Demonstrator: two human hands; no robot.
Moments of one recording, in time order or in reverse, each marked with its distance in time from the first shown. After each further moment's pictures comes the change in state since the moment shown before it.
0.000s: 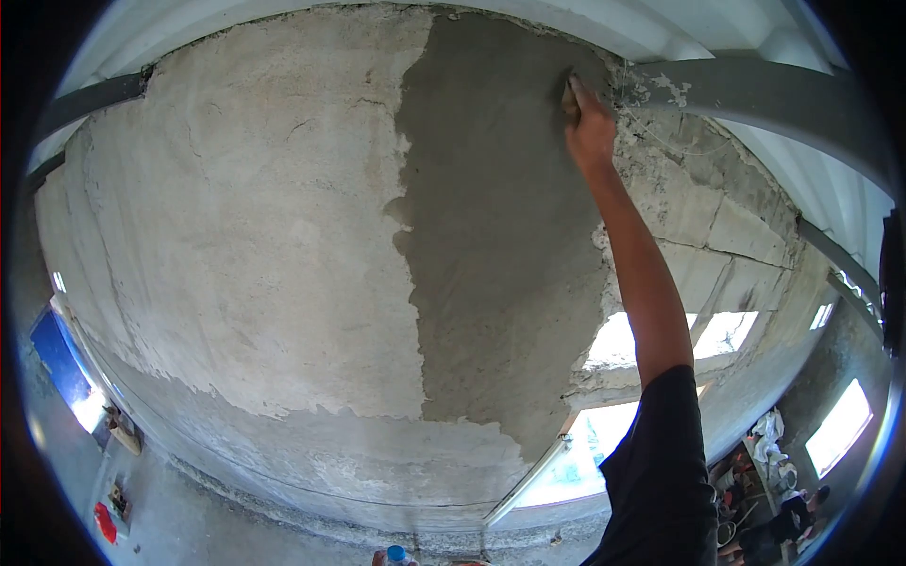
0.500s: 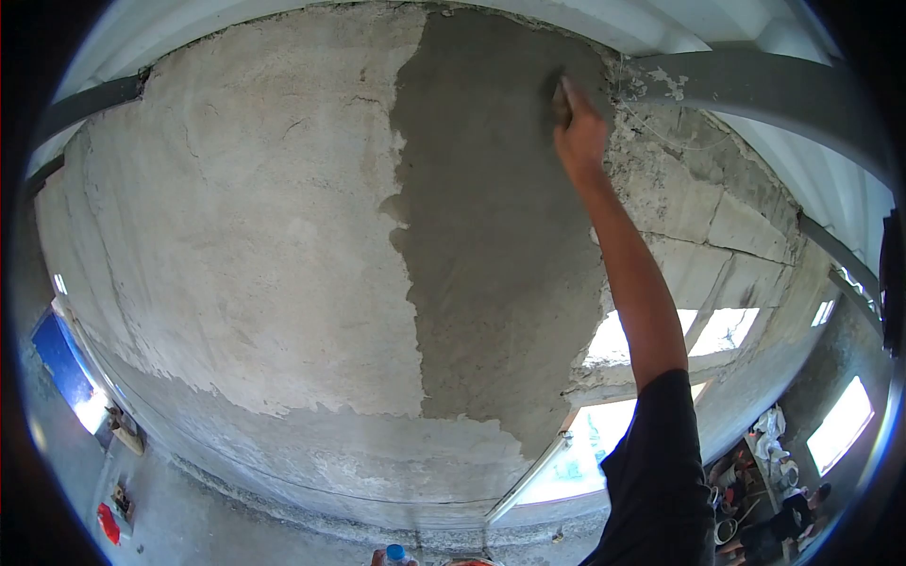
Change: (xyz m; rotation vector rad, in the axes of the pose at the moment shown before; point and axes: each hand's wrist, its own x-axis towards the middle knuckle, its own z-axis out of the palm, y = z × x) left_hand -0.011 -0.007 0.014 -0.343 0.047 -0.099; right_hand -0.010 -0.015 0.003 0.109 0.019 -0.020
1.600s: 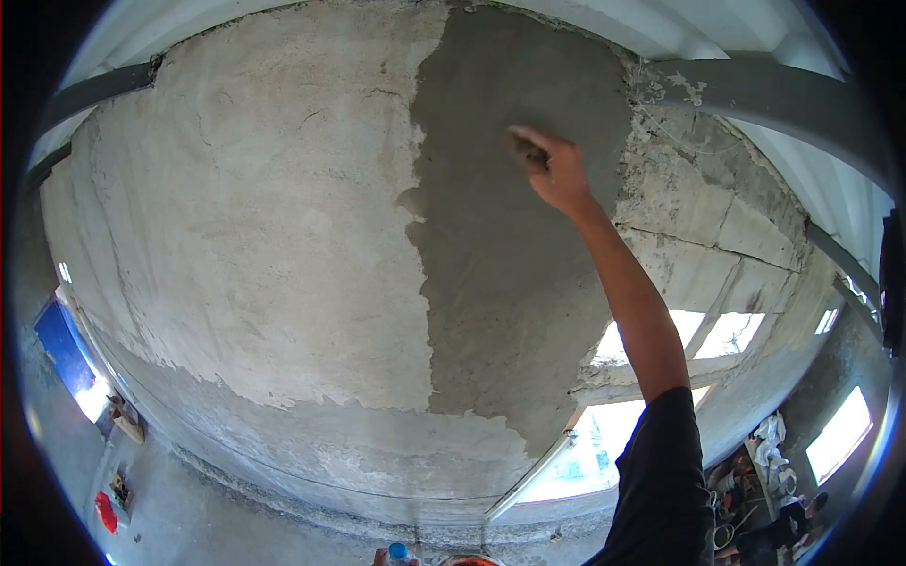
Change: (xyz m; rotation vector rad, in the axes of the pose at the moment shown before) left_hand 0.001 0.013 -0.004 -0.650 -0.011 -0.841; right_hand -0.036 -0.059 -0.004 0.353 -0.364 0.065
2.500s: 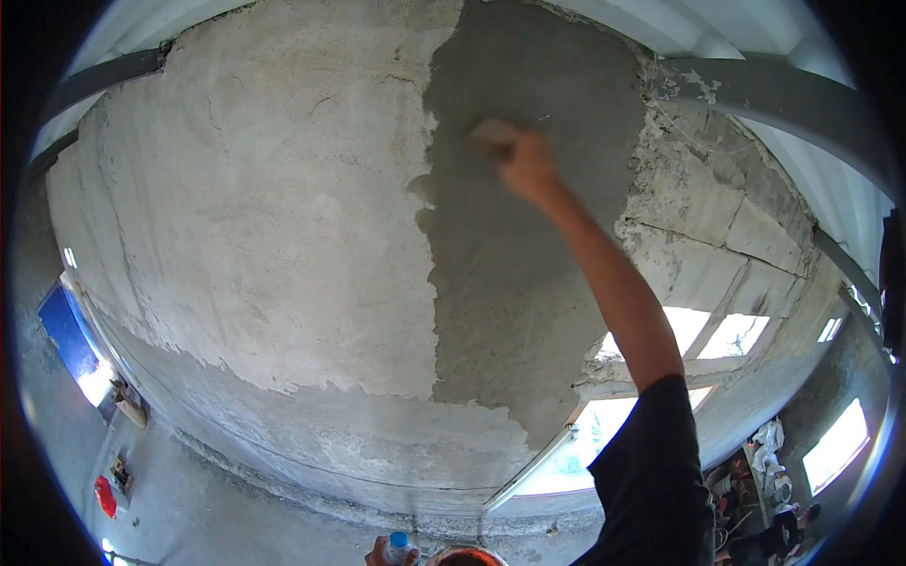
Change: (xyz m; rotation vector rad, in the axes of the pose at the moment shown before) left_hand -0.023 0.075 0.012 0.401 0.015 0.281; right_hand 0.009 -0.011 0.053 -0.083 -0.077 0.027
